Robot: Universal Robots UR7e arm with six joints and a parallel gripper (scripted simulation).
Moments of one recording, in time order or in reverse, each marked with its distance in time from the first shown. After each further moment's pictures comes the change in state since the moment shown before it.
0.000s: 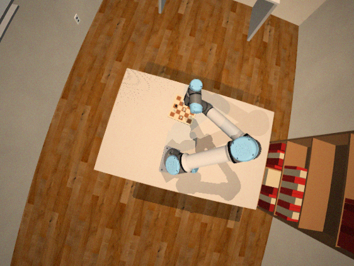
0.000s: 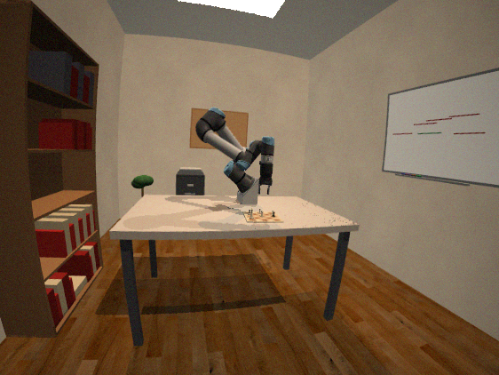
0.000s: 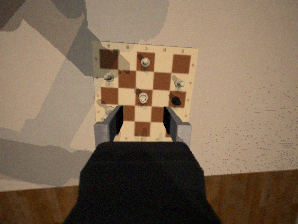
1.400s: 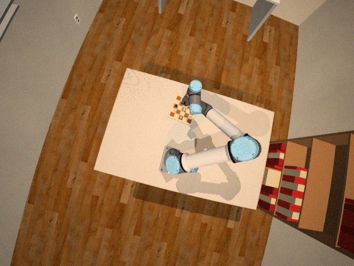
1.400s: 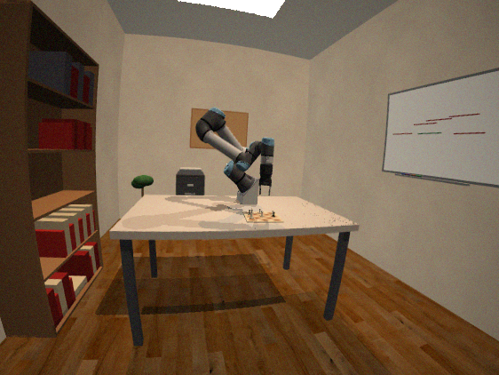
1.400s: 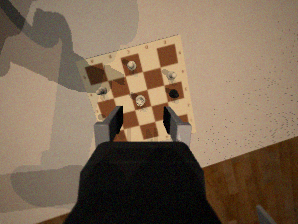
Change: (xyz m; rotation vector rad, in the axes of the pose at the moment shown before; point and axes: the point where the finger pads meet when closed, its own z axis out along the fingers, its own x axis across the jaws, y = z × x) arm 0.008 -0.003 0.005 0.000 0.000 0.300
